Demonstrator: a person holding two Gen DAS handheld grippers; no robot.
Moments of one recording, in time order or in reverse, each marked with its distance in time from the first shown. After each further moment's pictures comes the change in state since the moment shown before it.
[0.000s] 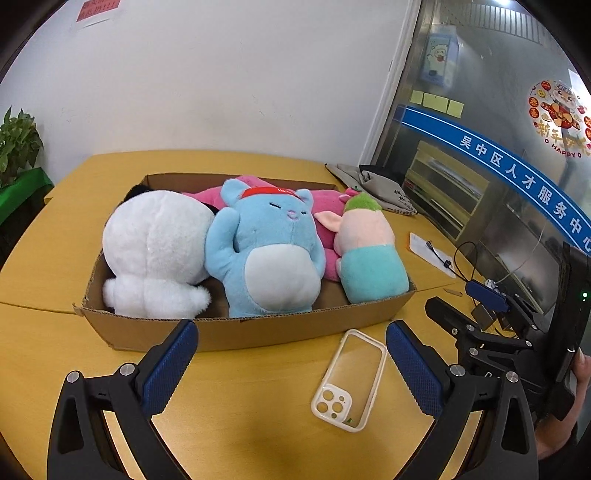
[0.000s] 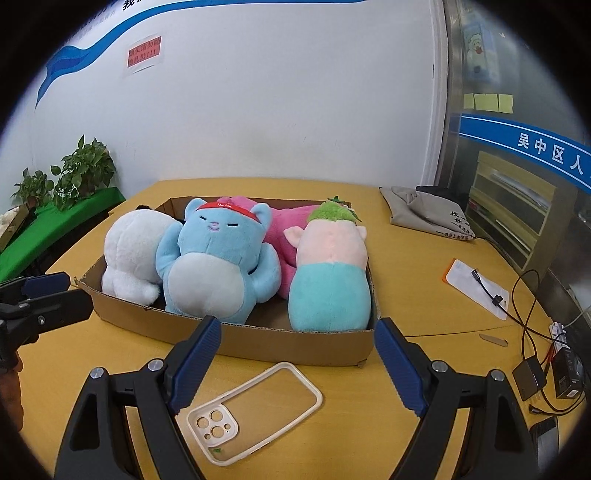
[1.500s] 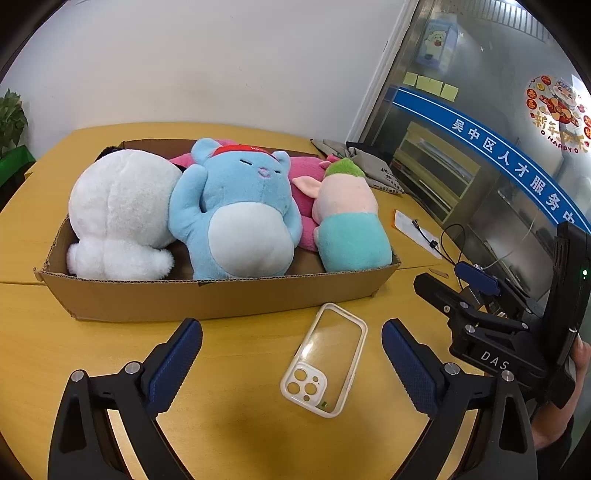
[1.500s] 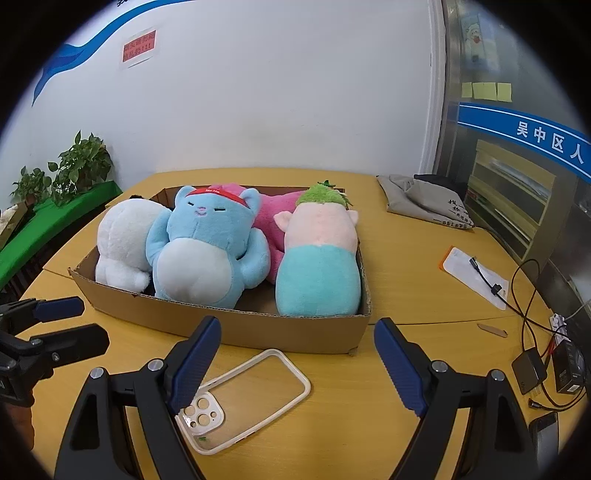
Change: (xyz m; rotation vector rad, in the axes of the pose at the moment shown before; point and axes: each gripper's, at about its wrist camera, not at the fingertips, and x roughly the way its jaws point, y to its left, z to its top) left arm 0.024 -0.015 -0.020 -0.023 0.078 -0.051; right arm 0.003 -0.016 -0.010 0.009 0.037 0.006
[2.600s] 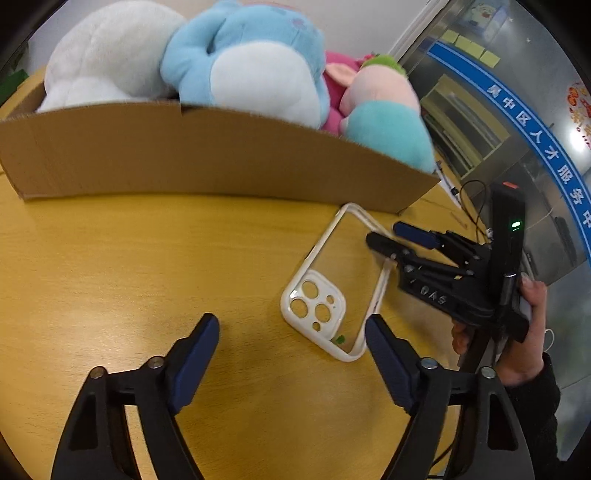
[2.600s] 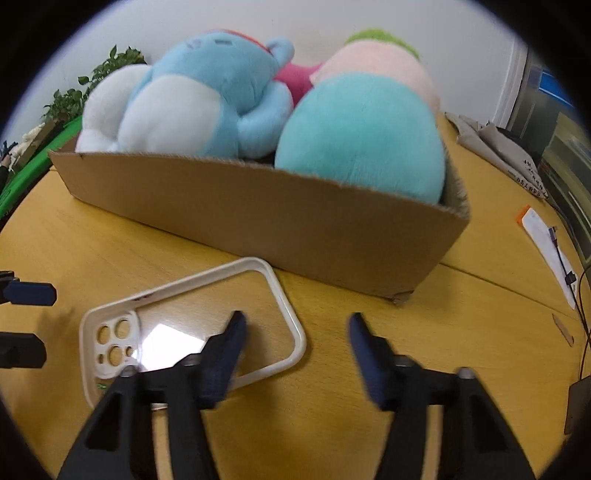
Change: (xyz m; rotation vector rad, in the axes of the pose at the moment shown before) left arm 0.076 0.012 -0.071 -0.149 0.285 -0.010; right arm 0.125 -0.016 -0.063 -0.177 0.281 0.185
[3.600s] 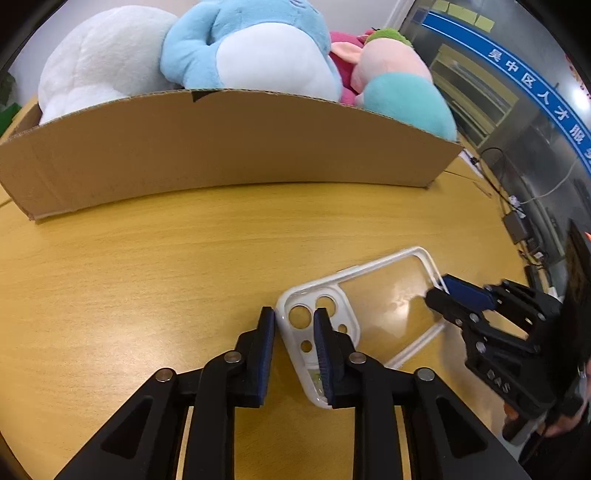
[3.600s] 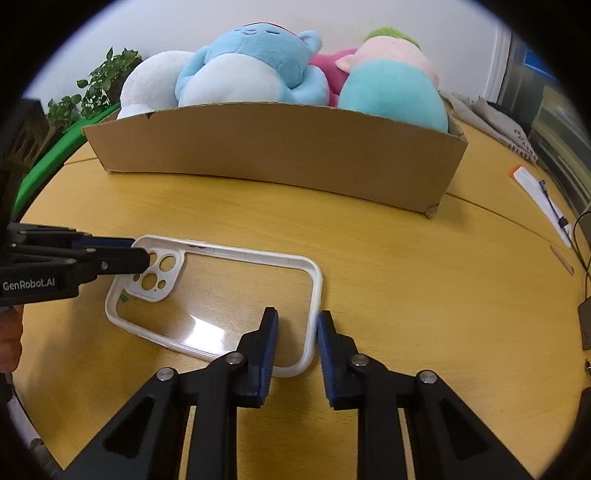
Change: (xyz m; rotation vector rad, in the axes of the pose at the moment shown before) left arm 0.003 0.014 -0.001 0.122 0.006 0.136; right arm -0.046 0.052 -0.049 0.055 0.047 -0.017
